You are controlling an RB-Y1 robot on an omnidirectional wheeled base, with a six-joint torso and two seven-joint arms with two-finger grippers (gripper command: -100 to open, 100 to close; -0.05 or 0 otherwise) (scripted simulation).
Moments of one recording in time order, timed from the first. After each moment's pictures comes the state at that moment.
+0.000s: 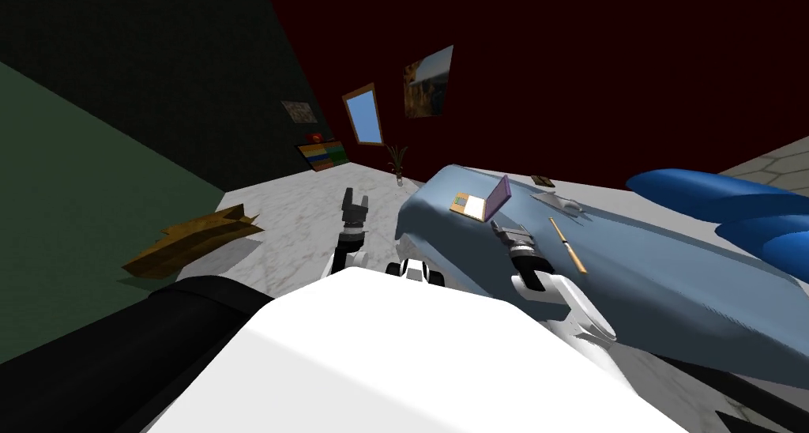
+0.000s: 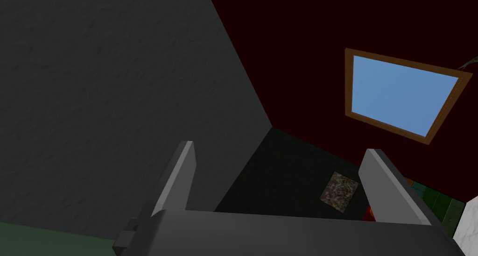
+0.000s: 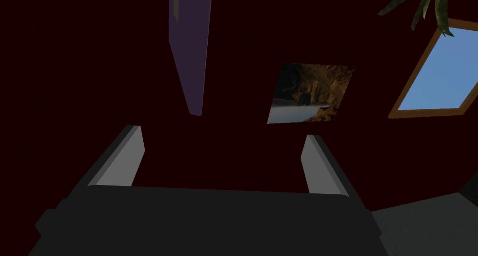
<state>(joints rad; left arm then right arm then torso) 0.52 0.04 -0.03 -2.23 -0.01 -0.49 0.08 0.29 -0.47 -0.18 -1.74 0.62 -0.02 0.52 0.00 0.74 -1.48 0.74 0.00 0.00</state>
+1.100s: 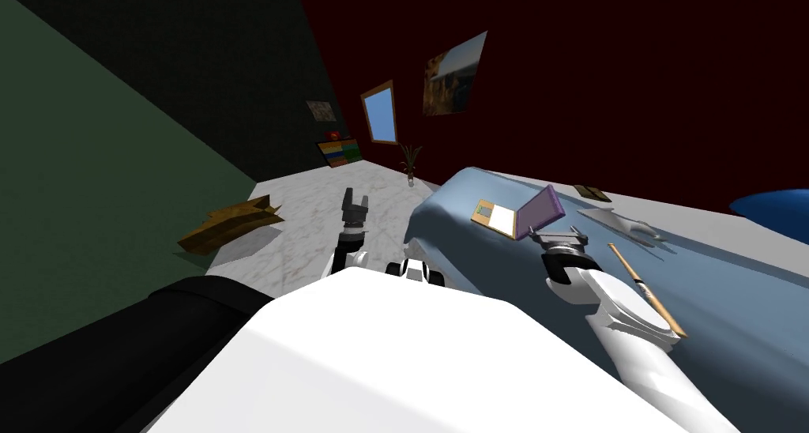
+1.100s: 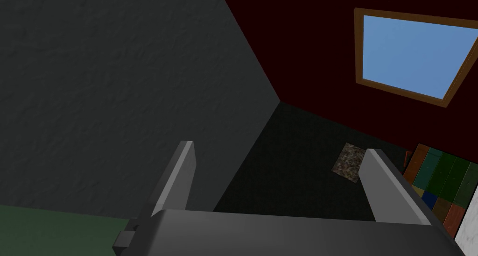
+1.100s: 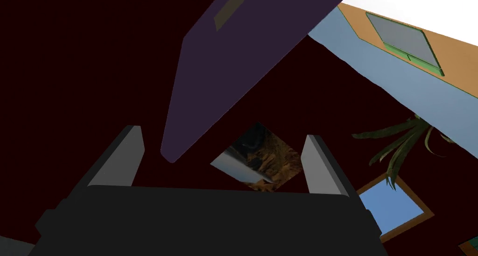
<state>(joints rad) 0.52 0.04 -0.03 -2.23 -0.01 -0.49 0.08 0.18 -0.66 -0.28 -1.48 0.85 0.14 0.73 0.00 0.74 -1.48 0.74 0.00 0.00</state>
